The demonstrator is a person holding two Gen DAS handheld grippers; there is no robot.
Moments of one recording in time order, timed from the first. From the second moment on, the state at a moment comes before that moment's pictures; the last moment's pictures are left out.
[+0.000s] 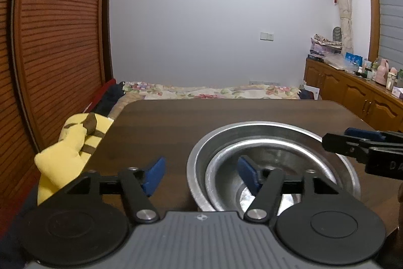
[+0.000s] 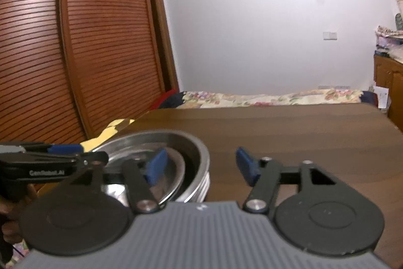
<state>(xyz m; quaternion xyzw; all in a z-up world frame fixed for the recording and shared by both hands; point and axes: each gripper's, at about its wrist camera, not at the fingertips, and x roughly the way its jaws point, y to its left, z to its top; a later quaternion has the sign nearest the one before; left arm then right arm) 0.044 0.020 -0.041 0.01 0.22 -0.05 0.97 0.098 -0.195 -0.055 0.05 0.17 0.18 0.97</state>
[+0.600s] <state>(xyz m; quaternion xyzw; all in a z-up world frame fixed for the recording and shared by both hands) 0.004 -0.010 -0.001 0.03 0.17 -0.05 0.98 0.060 -0.223 -0.024 0.03 0.13 0.12 0.98</state>
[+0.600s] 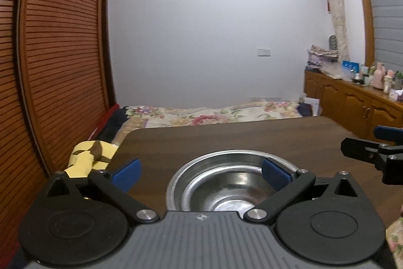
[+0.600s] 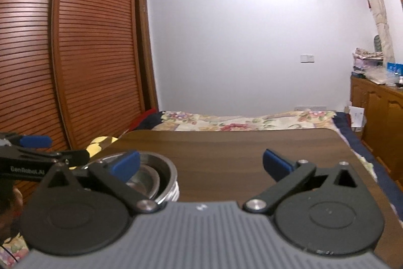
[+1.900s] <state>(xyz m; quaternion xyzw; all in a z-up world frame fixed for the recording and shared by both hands) -0.037 -0.038 0.006 0.05 0.19 -0.03 0.98 0.024 -0.263 -0.022 0.03 0.14 0.03 0.99</state>
